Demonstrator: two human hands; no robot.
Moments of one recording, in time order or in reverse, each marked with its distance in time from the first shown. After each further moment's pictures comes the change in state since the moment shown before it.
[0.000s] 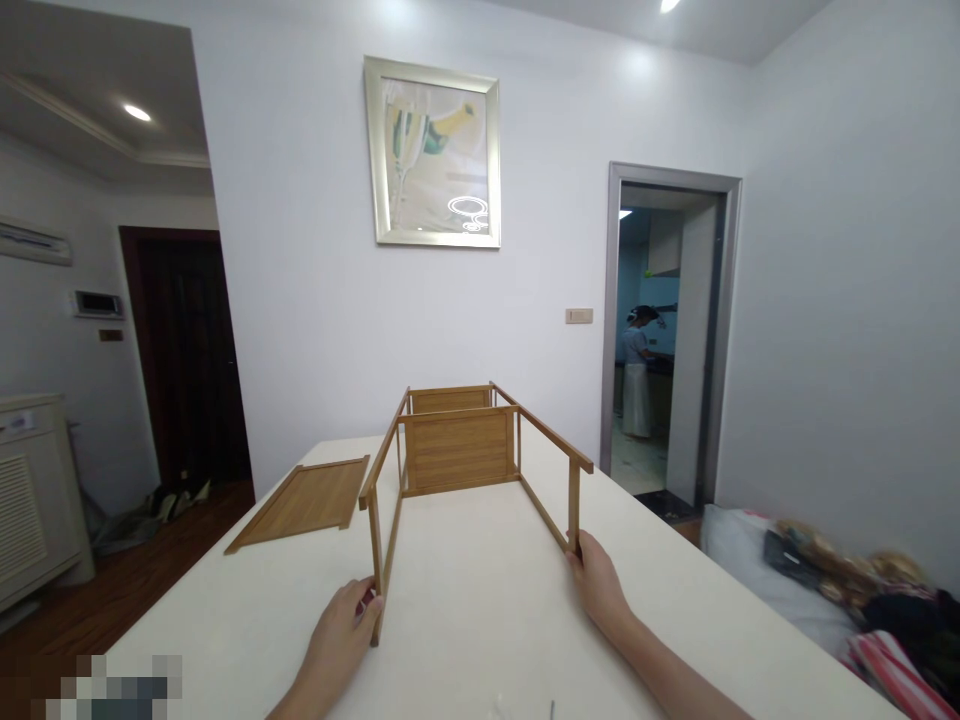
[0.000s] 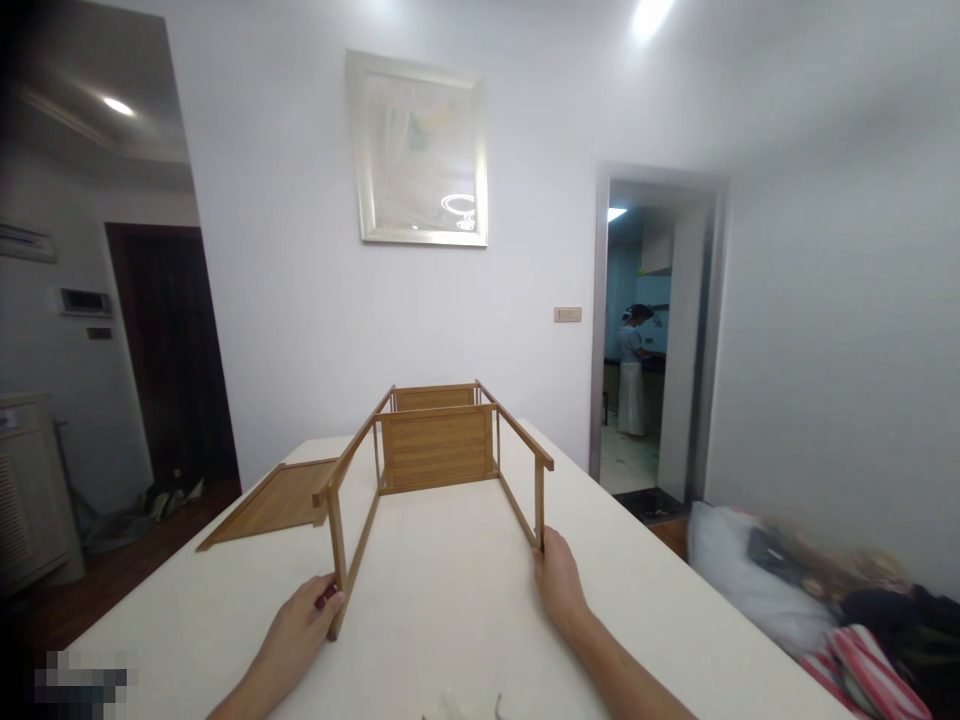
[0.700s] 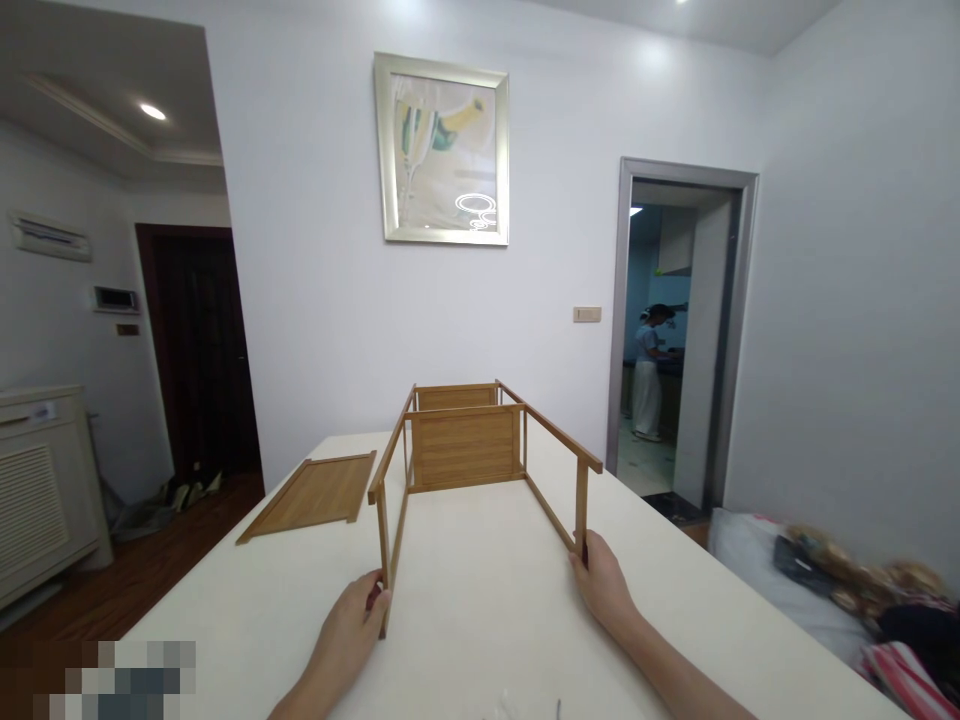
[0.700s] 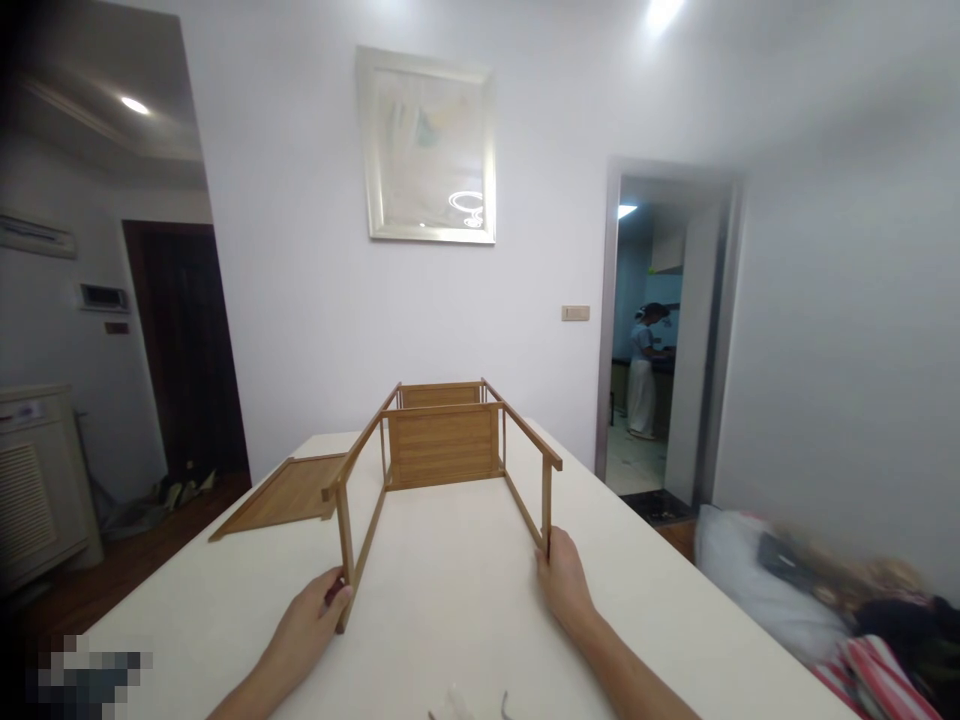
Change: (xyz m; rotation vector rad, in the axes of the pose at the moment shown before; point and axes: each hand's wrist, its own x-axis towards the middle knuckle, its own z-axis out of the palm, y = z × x) left_hand -0.004 0.003 0.001 -0.027 -0.057 -0.038; right_hand 0.000 -0.003 0.001 -0.137 -0.013 -0.009
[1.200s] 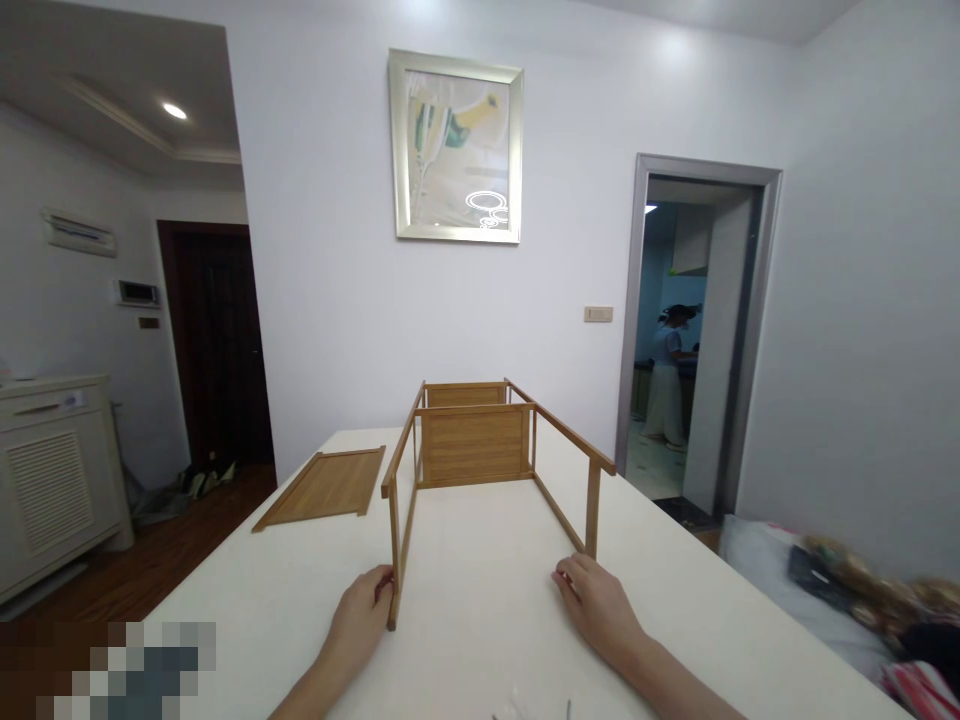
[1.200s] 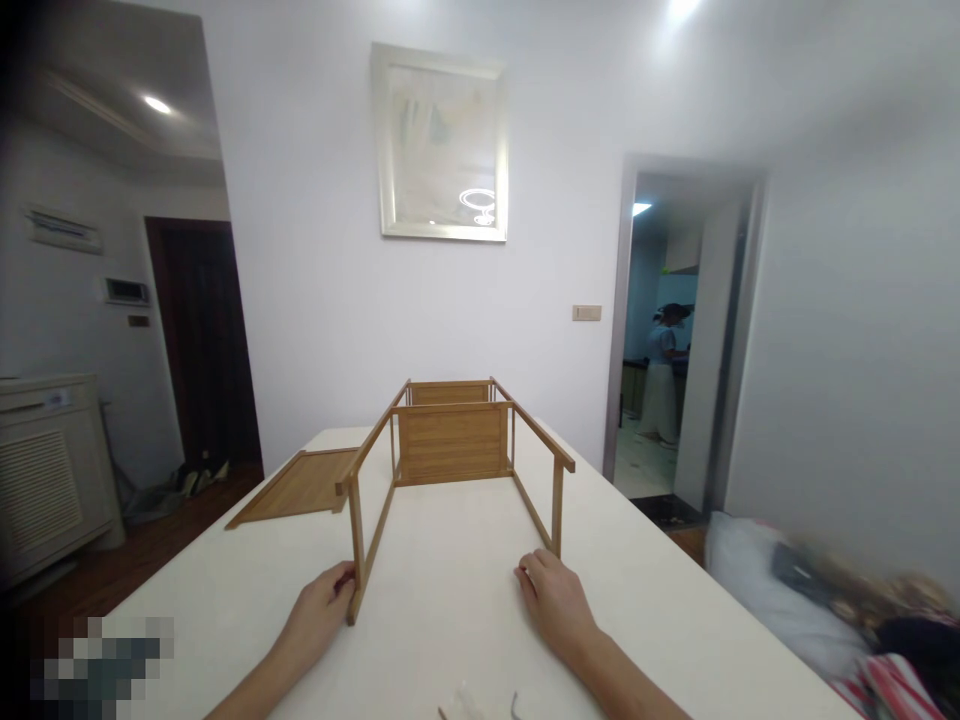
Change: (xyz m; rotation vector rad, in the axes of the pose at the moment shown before) left_hand 0.004 0.008 -0.004 0.097 -0.010 -0.026; right_hand -0.028 -0.037 -0.016 -0.107 -0.242 -0.315
